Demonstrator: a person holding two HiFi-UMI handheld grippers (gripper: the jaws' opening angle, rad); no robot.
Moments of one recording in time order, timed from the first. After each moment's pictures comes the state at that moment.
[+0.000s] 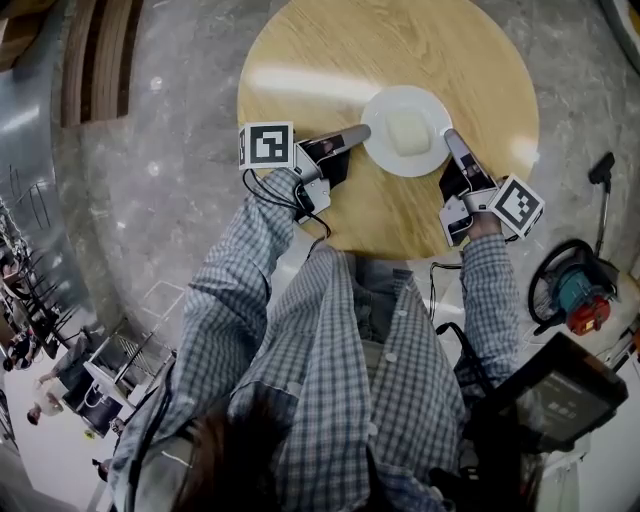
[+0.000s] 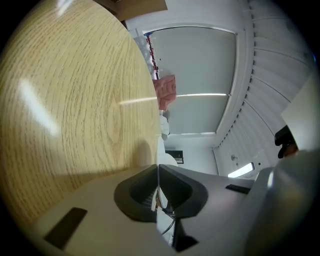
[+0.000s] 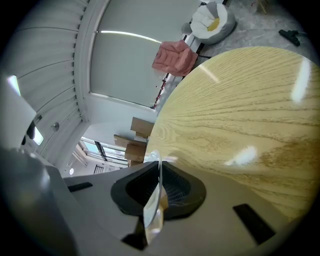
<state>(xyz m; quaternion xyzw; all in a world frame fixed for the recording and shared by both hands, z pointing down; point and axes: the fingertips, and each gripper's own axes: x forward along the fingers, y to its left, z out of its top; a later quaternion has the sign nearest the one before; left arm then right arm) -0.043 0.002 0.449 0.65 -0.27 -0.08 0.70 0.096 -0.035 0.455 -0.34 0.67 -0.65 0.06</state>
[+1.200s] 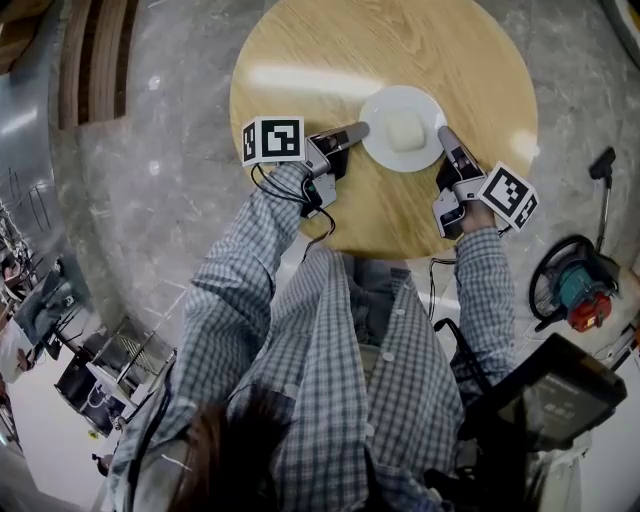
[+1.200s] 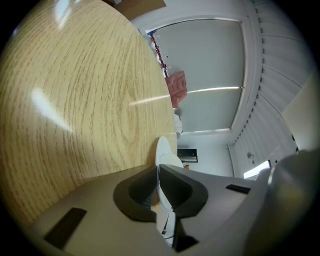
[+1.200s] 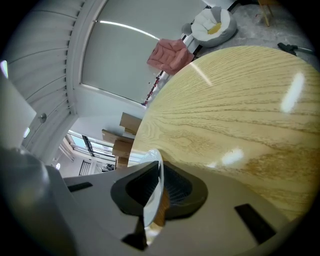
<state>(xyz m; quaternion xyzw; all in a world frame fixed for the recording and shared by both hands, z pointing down) -0.046 0.006 0.474 0.63 -0.32 -0.02 0.70 0.093 -0.029 0.479 -0.38 0.66 -0.65 0.00</state>
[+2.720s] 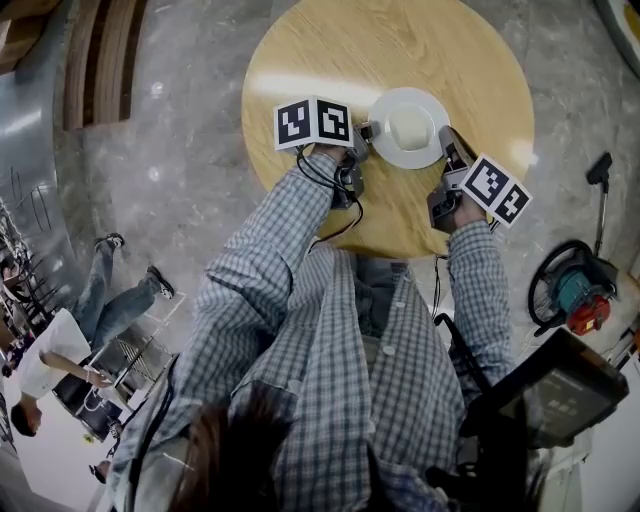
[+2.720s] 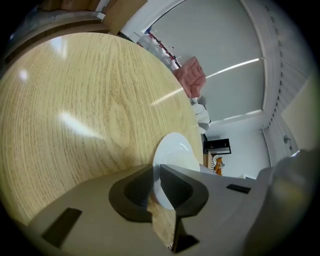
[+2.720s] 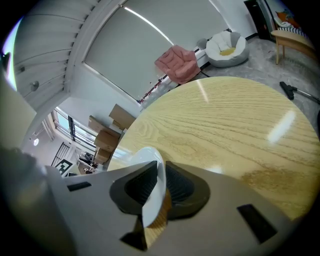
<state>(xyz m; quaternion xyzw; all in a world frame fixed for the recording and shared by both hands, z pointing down) -0.034 -0.010 0.510 0.58 -0.41 0.14 0.68 0.103 -0.045 0.504 -0.46 0.67 -0.57 -0.09</state>
